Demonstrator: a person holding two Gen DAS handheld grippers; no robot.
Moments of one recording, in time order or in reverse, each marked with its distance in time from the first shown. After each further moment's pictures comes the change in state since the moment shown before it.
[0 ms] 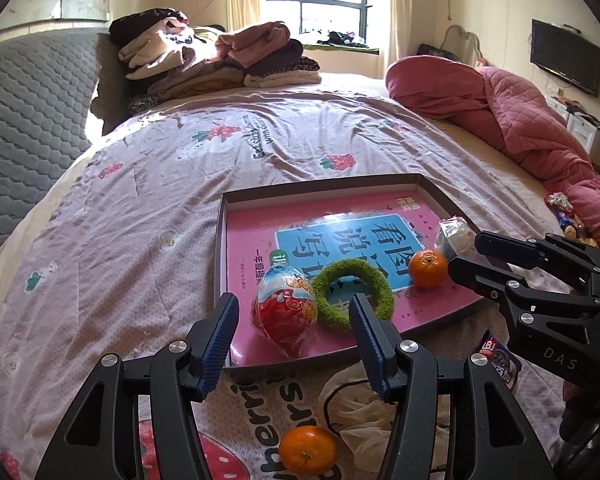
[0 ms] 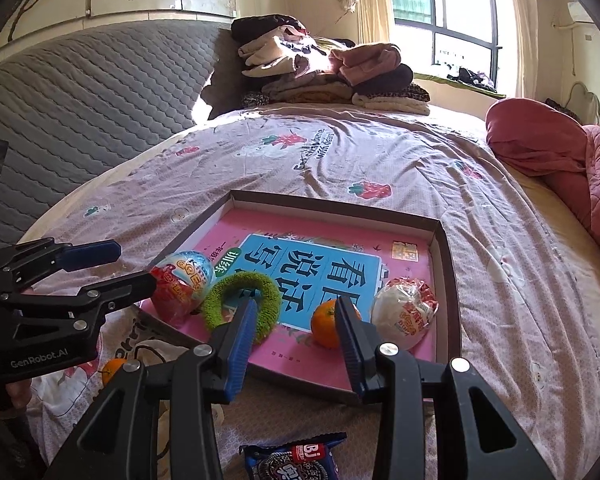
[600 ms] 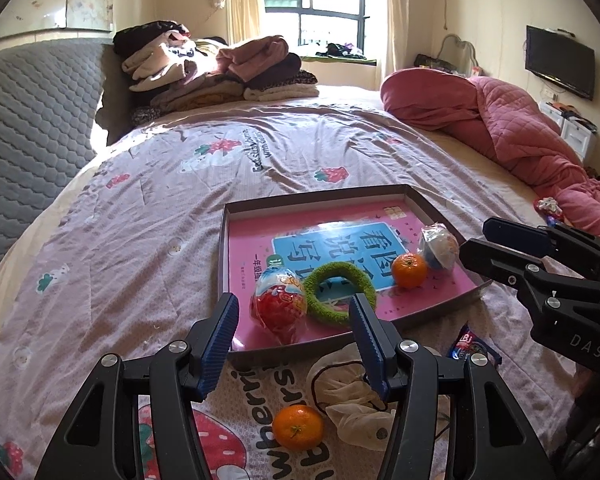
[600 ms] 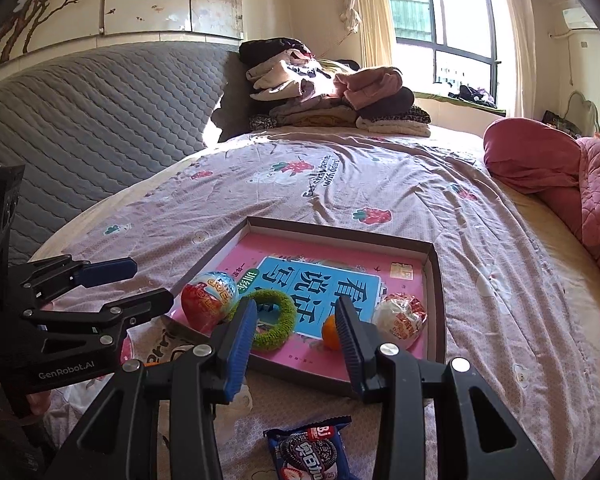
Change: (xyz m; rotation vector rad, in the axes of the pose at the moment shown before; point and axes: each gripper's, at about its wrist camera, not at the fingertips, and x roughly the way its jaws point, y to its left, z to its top) left arm -0.034 -0.006 -0.007 0.001 -0.043 0.000; right arm -0.047 0.008 0.005 -0.003 -0.078 0.018
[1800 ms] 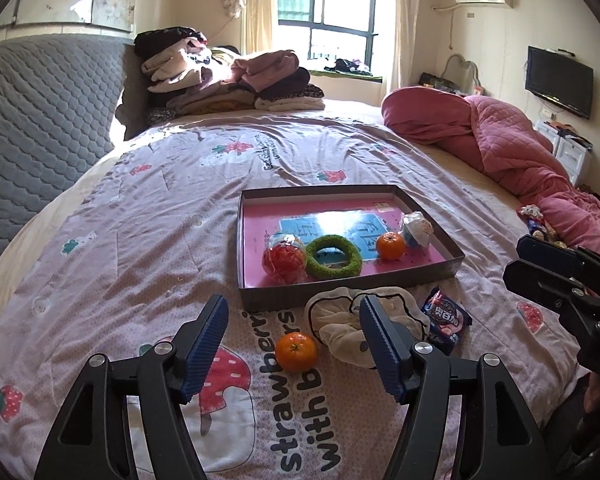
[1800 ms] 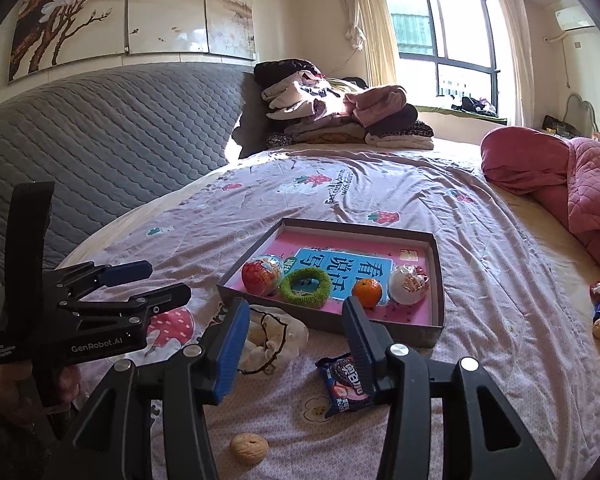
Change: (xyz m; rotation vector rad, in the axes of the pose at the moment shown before) left arm -0.073 0.005 -0.054 -0.054 -0.050 -0.003; right arm -0.087 0.038 -0.043 0.016 -0.054 0.040
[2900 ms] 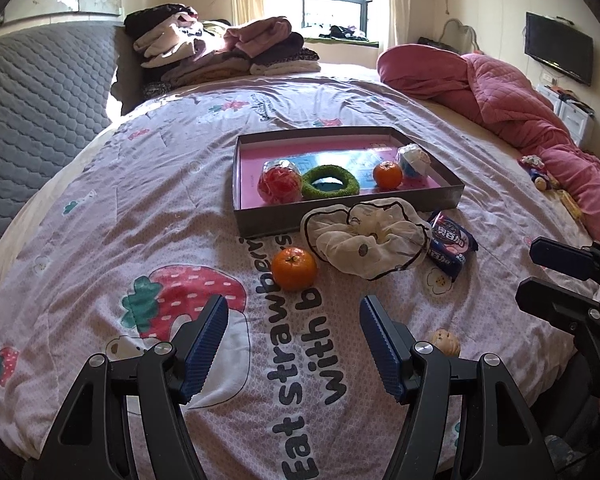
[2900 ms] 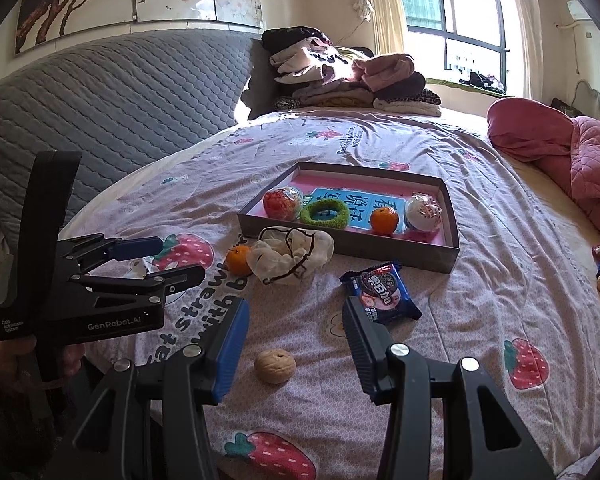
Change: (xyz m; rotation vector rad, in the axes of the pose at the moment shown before) left arm 0.002 -0.009 -0.053 0.048 0.123 0.022; right arm -0.011 0.020 -0.057 -0.013 0.122 0.012
